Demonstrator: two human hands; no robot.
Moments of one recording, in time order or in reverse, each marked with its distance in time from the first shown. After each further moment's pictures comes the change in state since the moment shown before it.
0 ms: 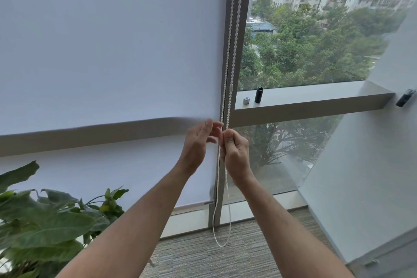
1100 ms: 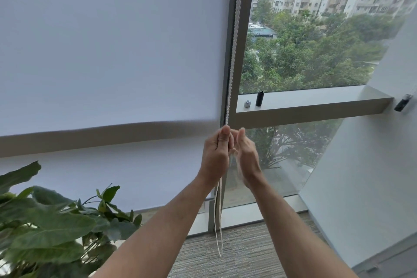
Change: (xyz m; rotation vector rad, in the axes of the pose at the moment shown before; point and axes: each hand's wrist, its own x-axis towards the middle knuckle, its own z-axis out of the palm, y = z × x) left_hand -0.023 0.006 0.042 -0.042 0.056 0.091; right_hand 0.006 0.003 -0.023 0.089 -0.115 0.188
